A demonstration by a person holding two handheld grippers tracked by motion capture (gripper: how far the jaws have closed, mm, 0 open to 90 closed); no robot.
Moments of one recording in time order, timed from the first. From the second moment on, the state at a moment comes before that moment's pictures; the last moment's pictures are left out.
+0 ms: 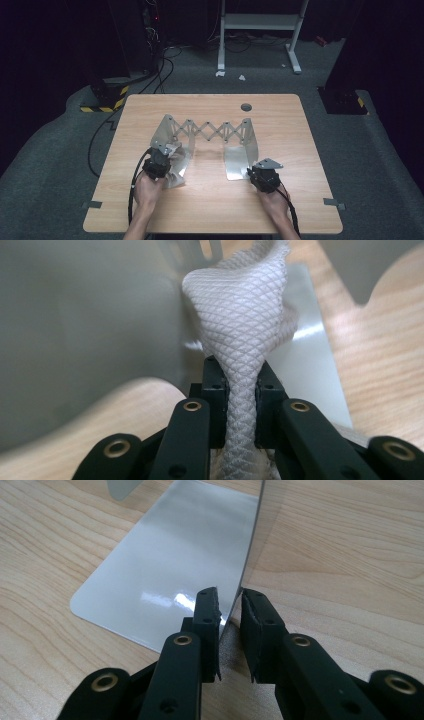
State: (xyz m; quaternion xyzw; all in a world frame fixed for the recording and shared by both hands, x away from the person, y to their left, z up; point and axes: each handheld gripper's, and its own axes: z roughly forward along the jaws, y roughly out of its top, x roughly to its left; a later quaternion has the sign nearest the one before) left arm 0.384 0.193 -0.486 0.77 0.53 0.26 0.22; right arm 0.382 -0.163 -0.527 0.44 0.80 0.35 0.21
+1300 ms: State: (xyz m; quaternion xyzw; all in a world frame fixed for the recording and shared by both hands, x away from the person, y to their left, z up) left arm 0.373 0.232 -0.468 0.72 0.58 0.22 0.30; right arm 0.382 -0.164 -0.527 0.44 0.80 0.35 0.21
